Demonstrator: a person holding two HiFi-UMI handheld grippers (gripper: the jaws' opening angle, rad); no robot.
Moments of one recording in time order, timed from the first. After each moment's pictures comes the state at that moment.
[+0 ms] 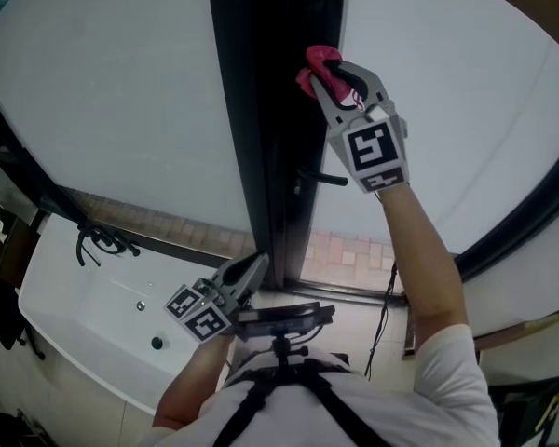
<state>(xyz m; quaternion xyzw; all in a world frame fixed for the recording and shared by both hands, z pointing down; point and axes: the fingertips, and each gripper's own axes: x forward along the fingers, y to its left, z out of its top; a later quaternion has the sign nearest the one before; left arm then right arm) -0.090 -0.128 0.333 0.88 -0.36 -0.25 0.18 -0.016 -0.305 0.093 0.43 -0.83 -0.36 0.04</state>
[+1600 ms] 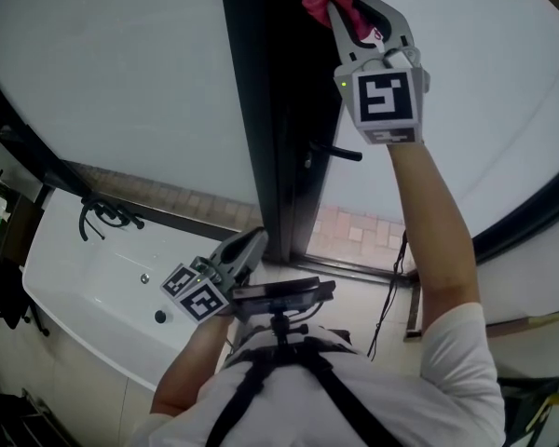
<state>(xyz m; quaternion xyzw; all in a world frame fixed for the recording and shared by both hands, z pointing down) -0.106 -0.130 0.344 0.86 -0.39 -0.26 0.21 -0.017 -0.305 0.032 0.47 -0.76 -0.45 0.00</state>
